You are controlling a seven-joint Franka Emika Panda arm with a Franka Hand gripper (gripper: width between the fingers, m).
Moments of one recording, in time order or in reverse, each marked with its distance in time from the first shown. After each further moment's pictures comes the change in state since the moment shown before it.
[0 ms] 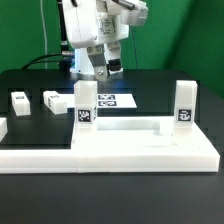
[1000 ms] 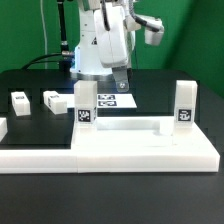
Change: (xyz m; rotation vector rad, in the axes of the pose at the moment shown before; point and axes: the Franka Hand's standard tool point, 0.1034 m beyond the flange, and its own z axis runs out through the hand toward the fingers) arm -0.014 0.034 0.024 -0.079 0.006 -0.121
